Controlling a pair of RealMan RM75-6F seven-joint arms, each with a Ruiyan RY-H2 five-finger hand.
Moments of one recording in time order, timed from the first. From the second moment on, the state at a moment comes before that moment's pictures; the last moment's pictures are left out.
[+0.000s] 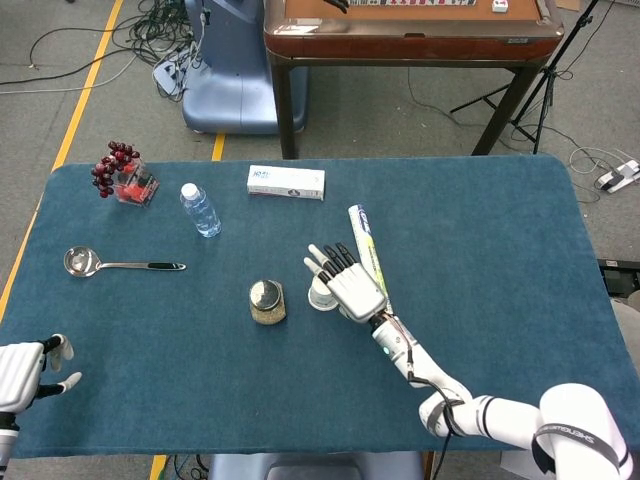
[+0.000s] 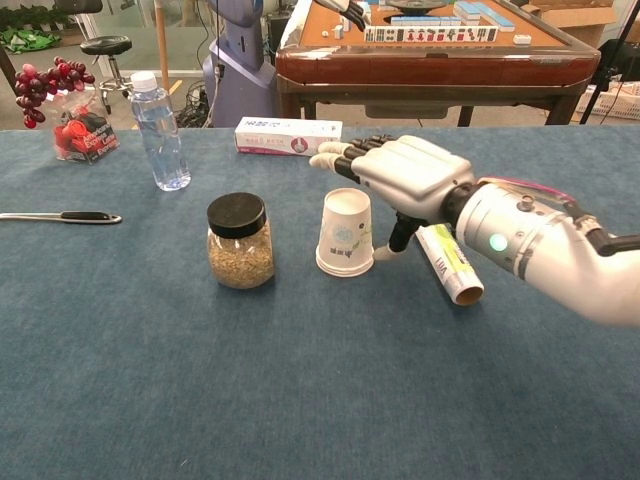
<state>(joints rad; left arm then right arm) -0.11 -1.09 -0.02 -1.61 1.44 1.39 0.06 0.78 -1.77 0.18 -1.24 -1.36 0.99 -0.51</state>
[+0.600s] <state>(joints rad) -0.10 -1.13 -0.02 -1.58 1.49 1.44 0.07 0.48 -1.26 0.02 -1.78 -1.28 1.28 -0.81</state>
